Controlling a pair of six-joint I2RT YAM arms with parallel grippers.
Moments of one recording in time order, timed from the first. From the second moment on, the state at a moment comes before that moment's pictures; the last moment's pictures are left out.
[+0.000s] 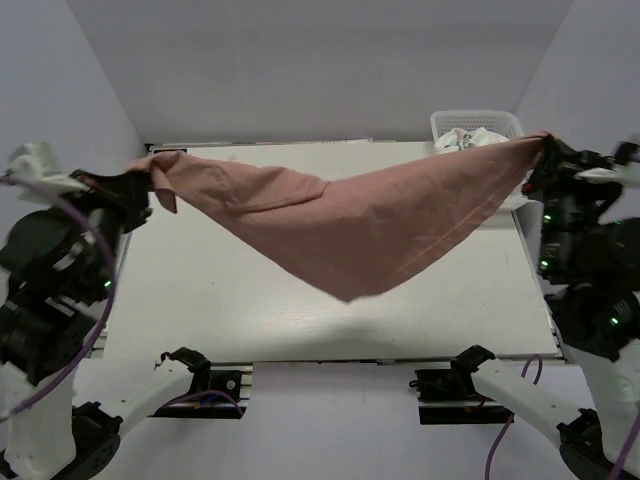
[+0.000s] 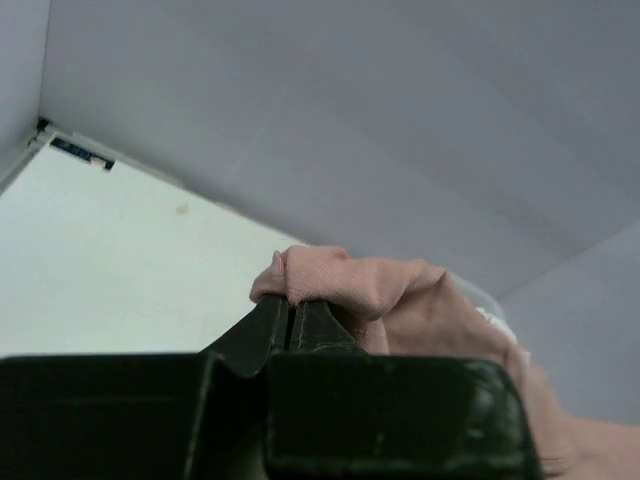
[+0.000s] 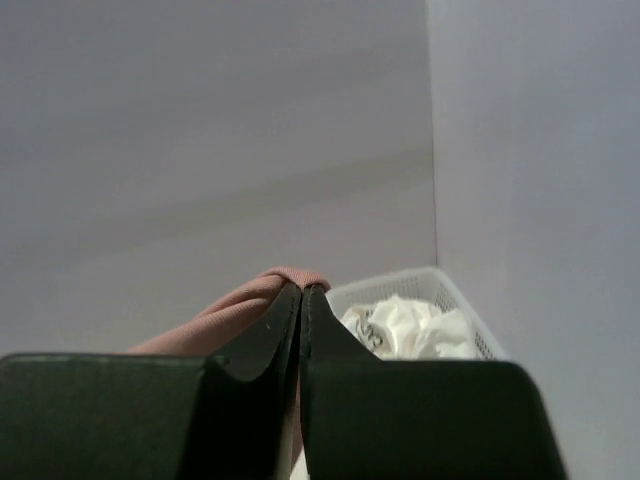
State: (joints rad) left arm -0.49 0.85 1.80 -0.88 -0.57 -0.54; right arm 0.57 0.77 1.49 -0.26 0.70 -0.09
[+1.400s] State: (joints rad) left arm -0.35 1.48 0.93 -0.65 -0.33 -0.70; right arm 0.73 1.16 0.73 -0.43 0.00 0.30
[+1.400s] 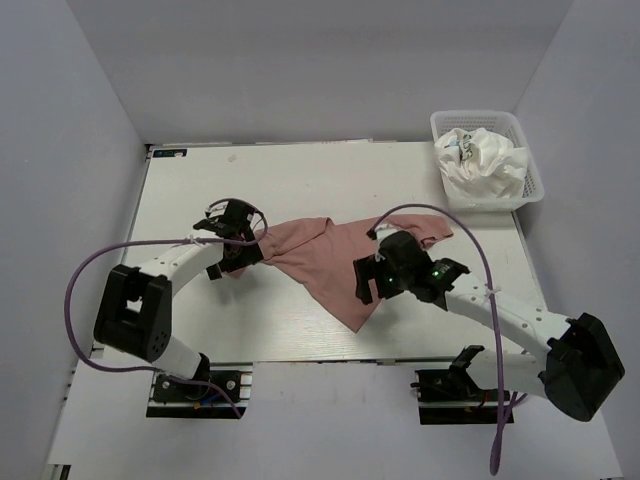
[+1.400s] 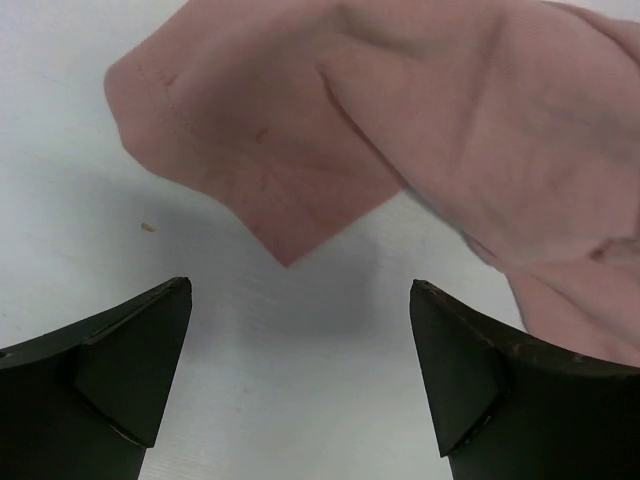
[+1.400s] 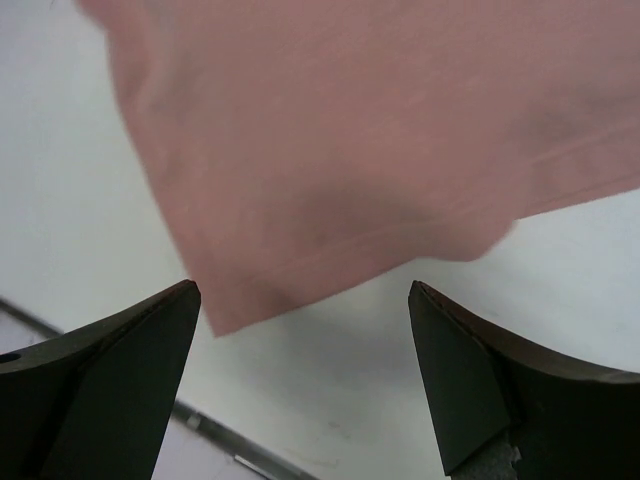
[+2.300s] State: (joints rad) left arm -0.29 1.43 0.77 -0.45 -0.23 -0.65; right arm 1.08 1.47 0.77 -0.42 0.19 0.40
